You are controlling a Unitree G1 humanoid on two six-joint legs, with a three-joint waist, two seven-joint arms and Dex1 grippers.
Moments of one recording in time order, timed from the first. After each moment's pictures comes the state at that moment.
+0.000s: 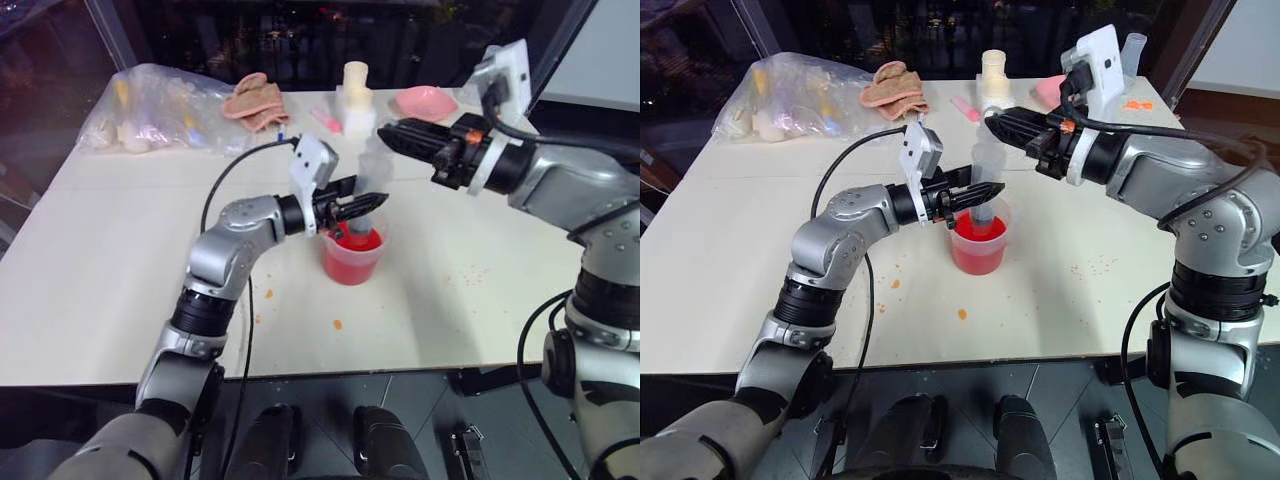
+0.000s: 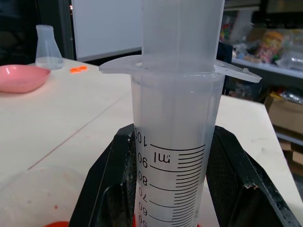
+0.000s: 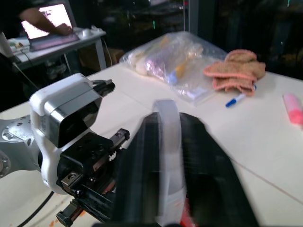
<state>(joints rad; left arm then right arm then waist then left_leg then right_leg) -0.79 0.20 -0.11 0.02 -0.43 0.58 -0.74 -0.87 -0.65 -0.19 -0.30 0.96 1.10 0.41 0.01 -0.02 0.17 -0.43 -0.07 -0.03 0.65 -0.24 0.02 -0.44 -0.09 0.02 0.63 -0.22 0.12</state>
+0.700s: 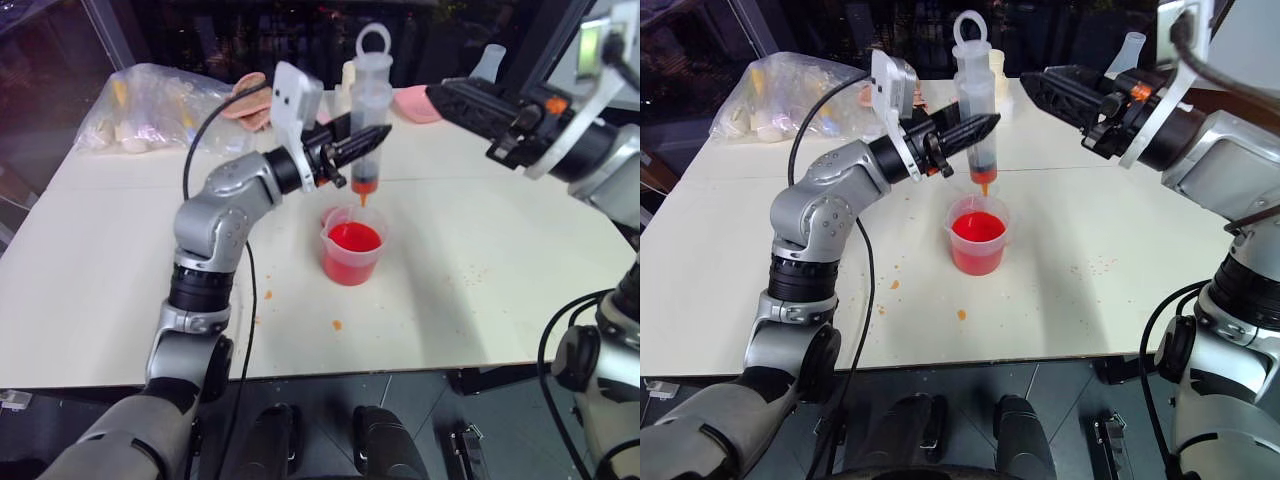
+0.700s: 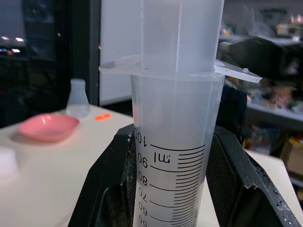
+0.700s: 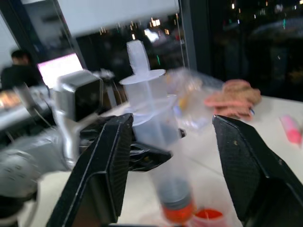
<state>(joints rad) -0.97 0.15 0.03 0.08 -0.49 0.58 -0.61 -0.87 -0.69 -0.45 -0.25 1.25 1.17 0.28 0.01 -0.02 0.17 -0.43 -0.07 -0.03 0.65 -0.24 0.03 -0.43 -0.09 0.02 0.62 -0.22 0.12</state>
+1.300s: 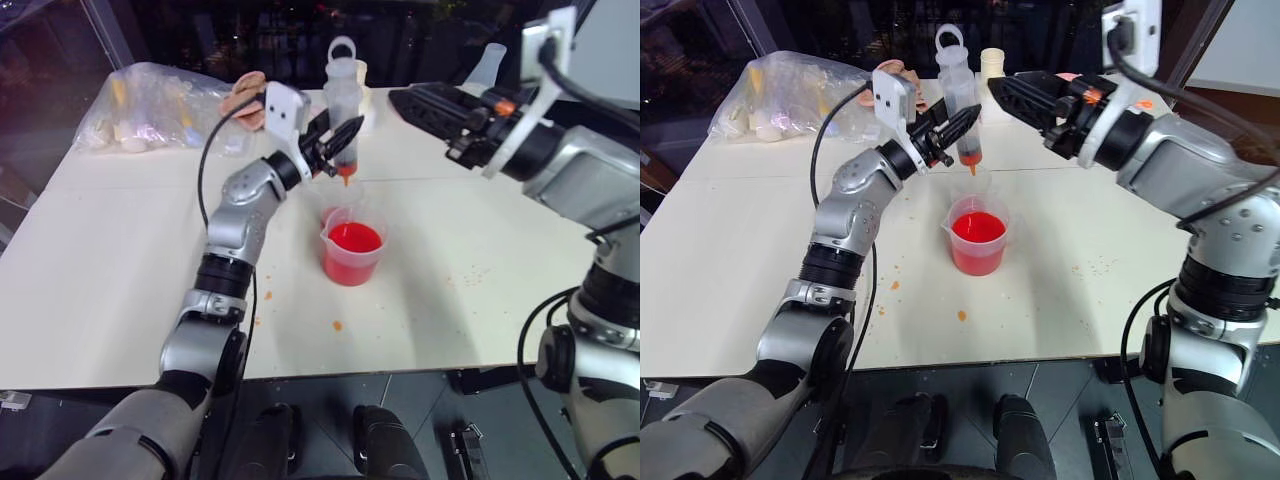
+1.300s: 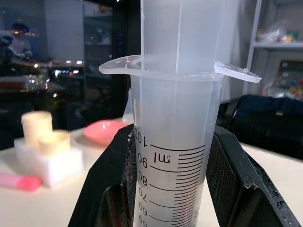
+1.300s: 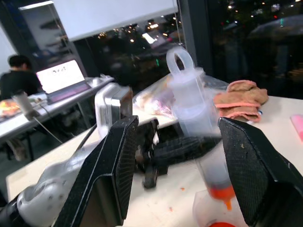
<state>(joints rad) -0.96 0.09 0.01 0.49 -0.30 0.08 -0.60 -0.91 -0.60 -0.24 -0.27 1.15 1.06 0.17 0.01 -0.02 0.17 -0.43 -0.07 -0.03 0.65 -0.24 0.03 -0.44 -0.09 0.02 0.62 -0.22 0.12</state>
